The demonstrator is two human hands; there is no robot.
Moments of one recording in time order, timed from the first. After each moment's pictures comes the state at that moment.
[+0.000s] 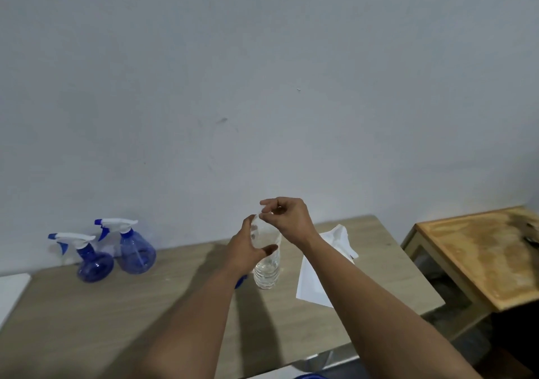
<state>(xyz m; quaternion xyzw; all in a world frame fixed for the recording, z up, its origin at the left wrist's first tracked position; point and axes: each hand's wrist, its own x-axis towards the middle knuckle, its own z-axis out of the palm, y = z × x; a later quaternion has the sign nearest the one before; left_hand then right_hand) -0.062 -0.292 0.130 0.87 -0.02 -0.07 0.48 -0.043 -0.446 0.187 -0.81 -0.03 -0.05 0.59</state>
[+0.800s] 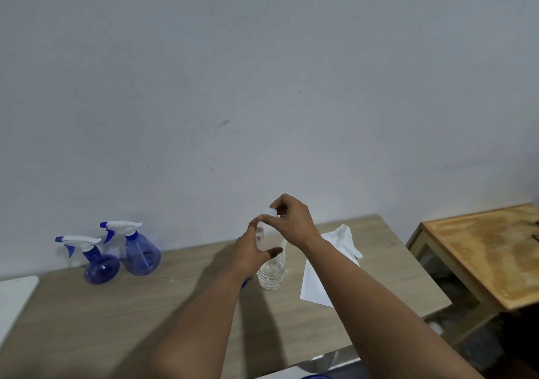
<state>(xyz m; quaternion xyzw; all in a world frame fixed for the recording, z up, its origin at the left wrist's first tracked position) -0.062 -0.297 0.126 0.86 -0.02 -0.09 0.50 -0.042 -0.446 0.183 -0.86 -0.03 -0.07 0.50</state>
